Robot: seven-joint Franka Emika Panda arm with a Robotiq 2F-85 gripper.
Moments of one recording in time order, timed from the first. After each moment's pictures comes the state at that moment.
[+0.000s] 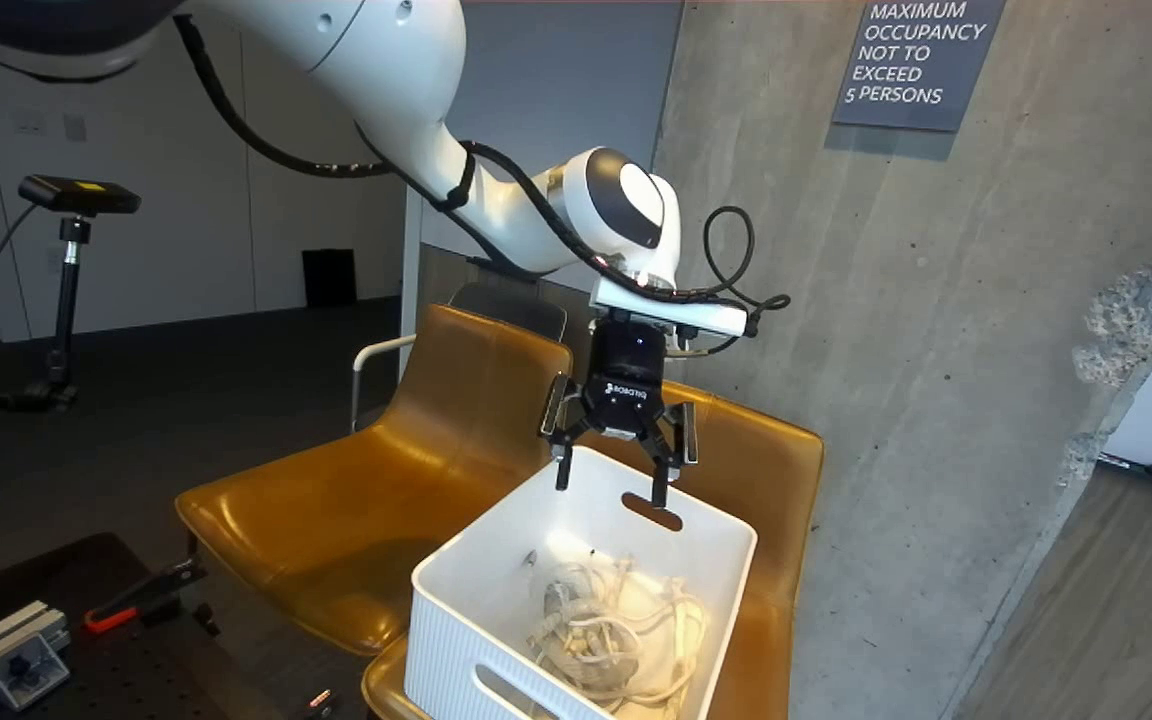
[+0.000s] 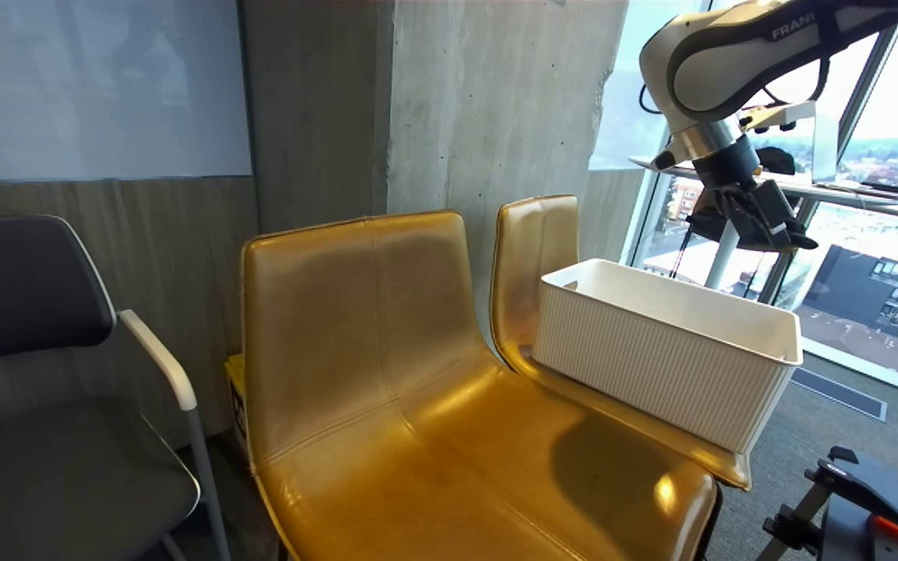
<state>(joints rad) -0.17 0.62 -0.12 -1.39 -0.46 1.50 -0.91</state>
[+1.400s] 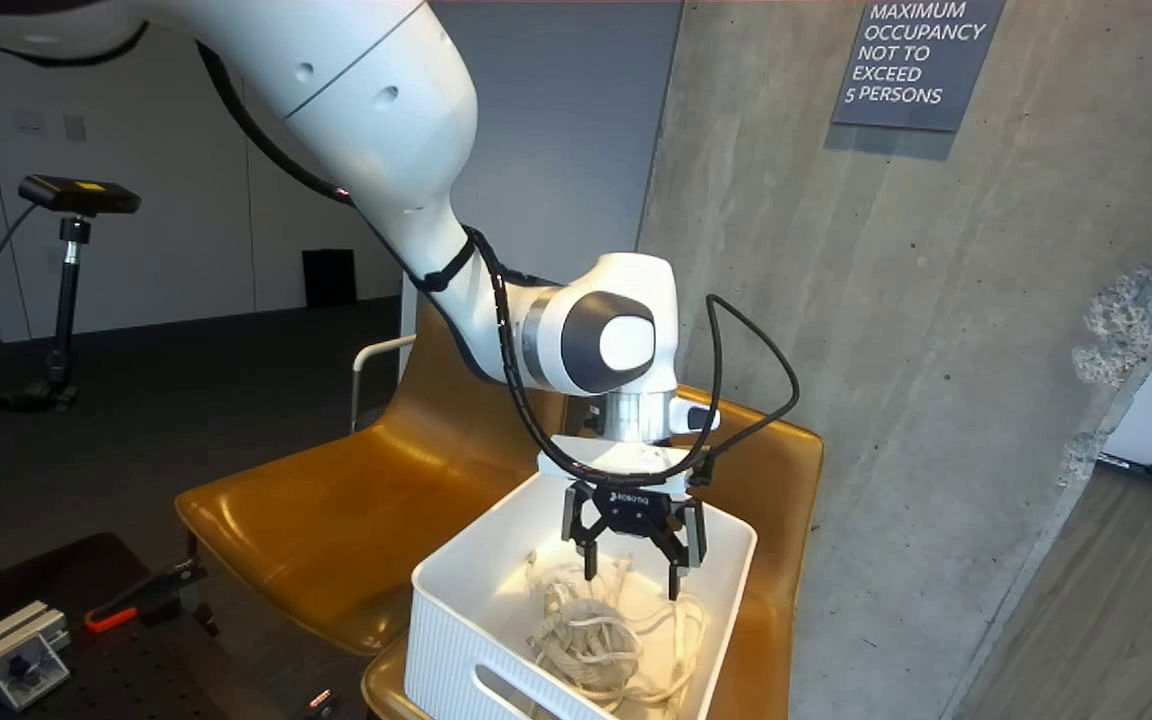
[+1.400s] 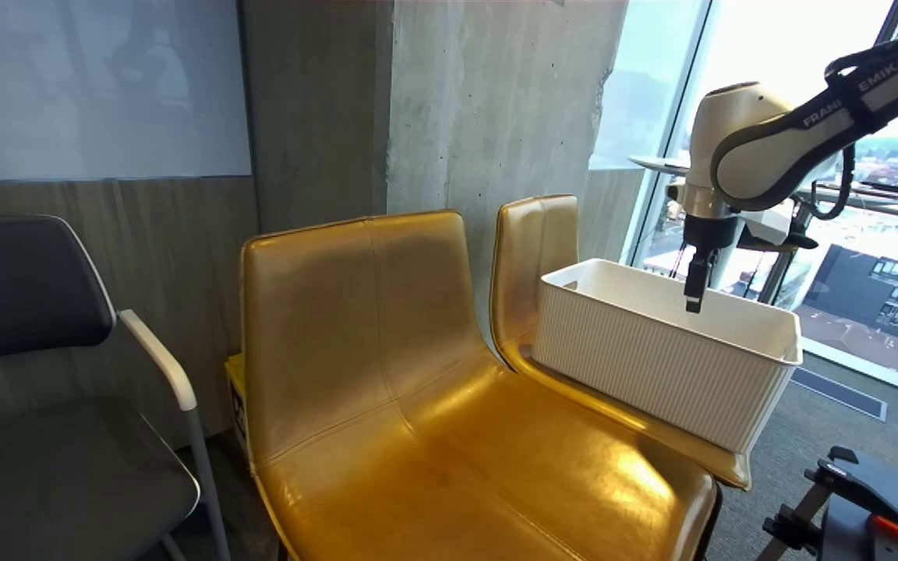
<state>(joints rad) -0.26 0.59 -0.14 -1.75 -0.30 2.32 -0.34</state>
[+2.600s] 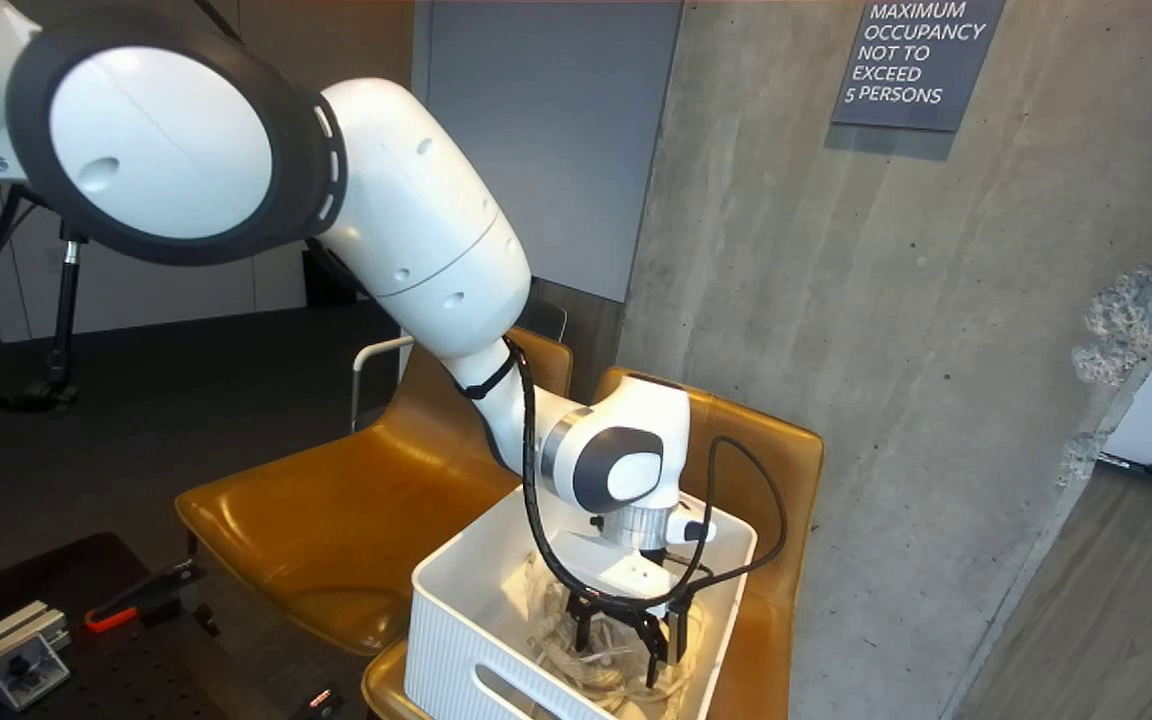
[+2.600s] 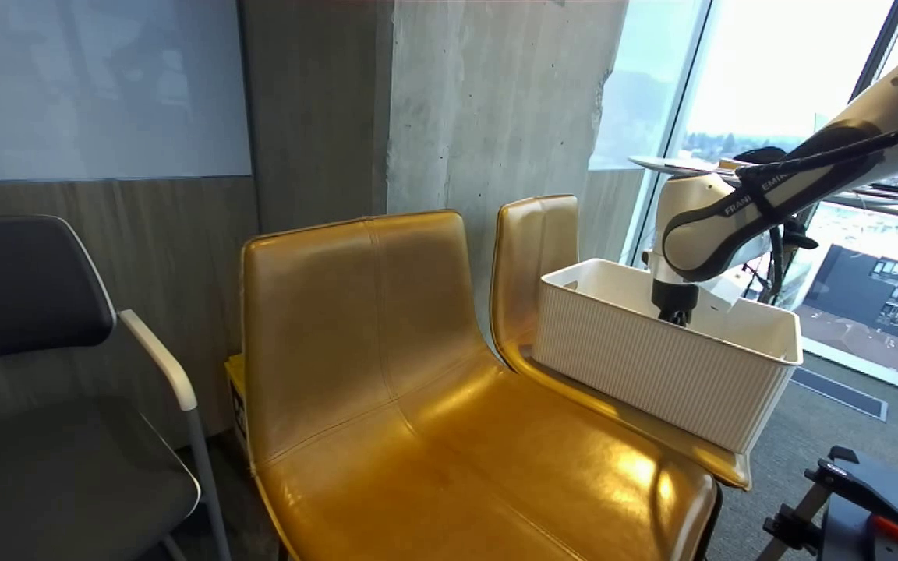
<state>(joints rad) -0.30 0.93 -0.12 -1.51 -0.15 2.36 -0.32</state>
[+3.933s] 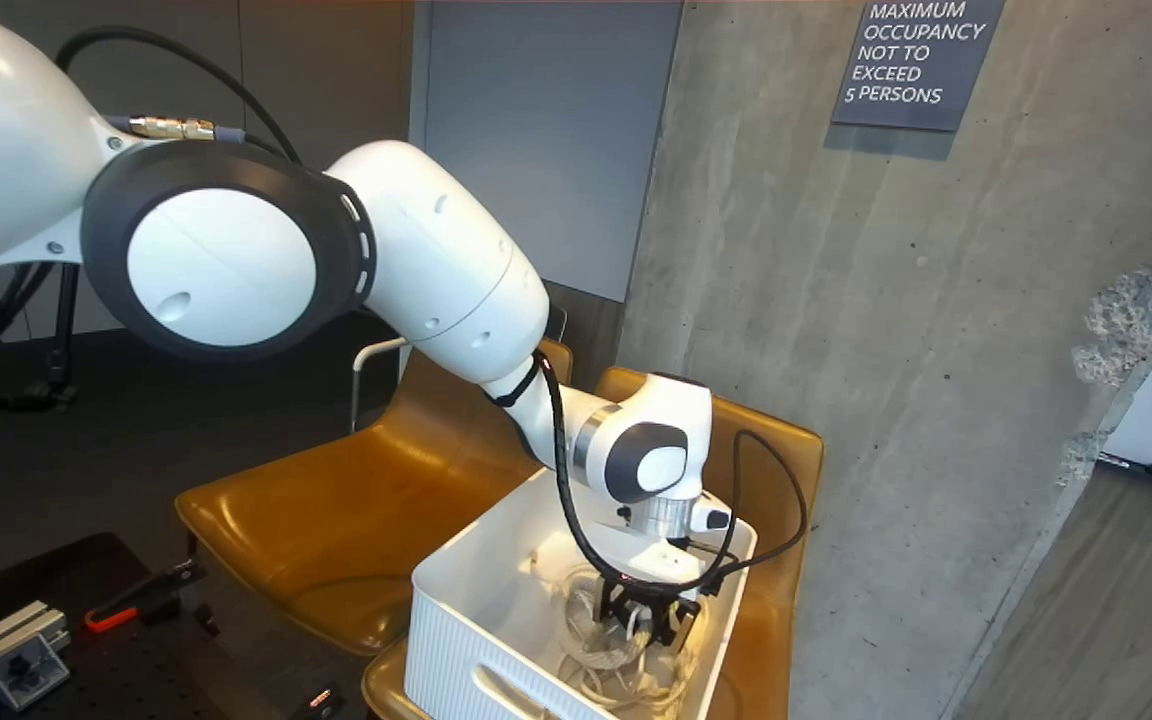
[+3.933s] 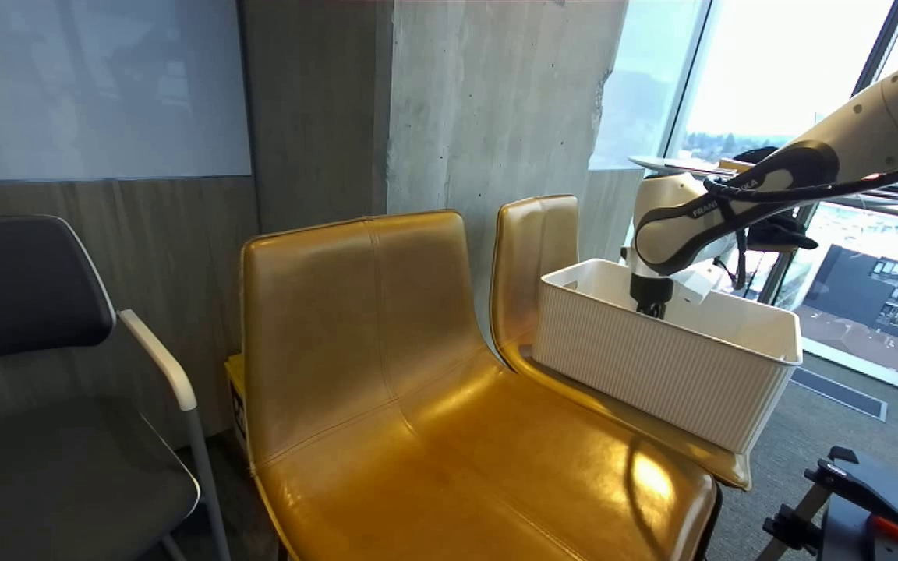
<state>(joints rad) -0.31 1.07 -0.10 -1.23 -0.13 2.24 -0.37</state>
